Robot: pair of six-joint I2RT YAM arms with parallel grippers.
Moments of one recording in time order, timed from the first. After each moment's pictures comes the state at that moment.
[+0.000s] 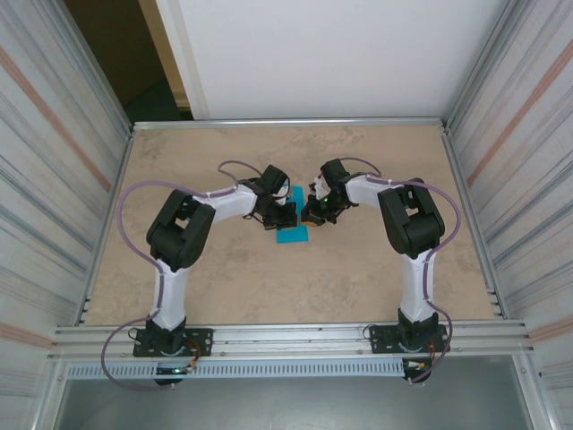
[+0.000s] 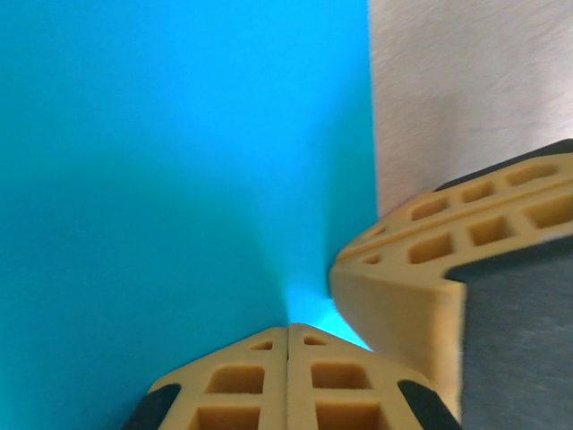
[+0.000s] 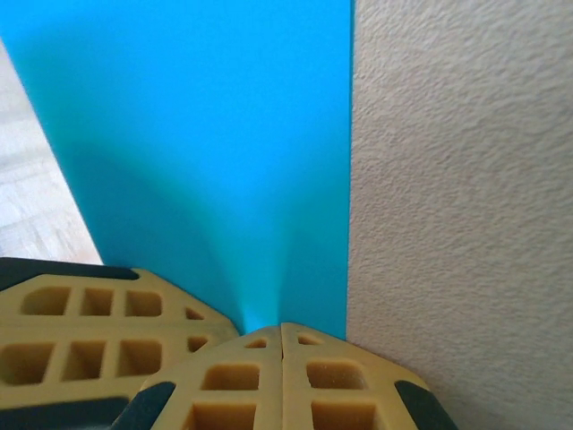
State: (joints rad) left arm -0.61 2.06 1.36 -0.45 0.41 -0.59; right arm 0.43 2.09 1.32 -0.49 -0.62 0.49
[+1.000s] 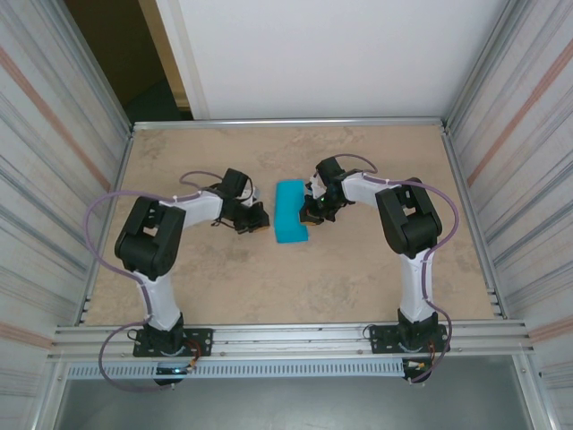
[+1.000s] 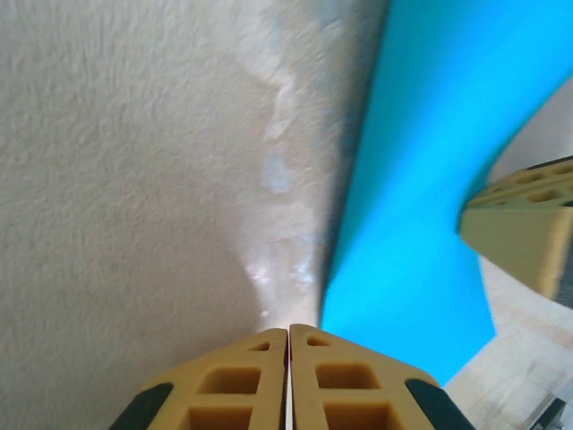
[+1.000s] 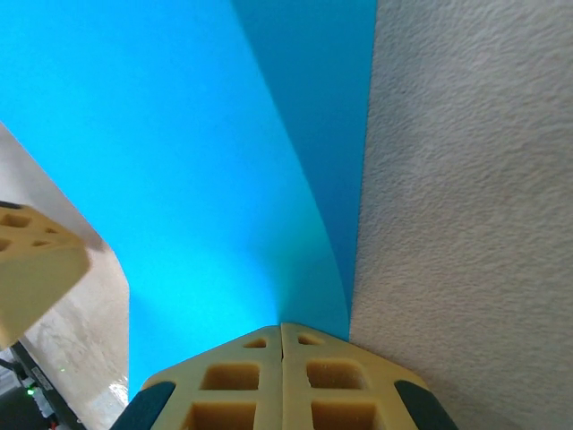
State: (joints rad) left arm -0.41 1.86 1.08 -0.34 0.51 -0.59; right arm 0.44 2.11 1.37 -0.56 -0.56 0.43
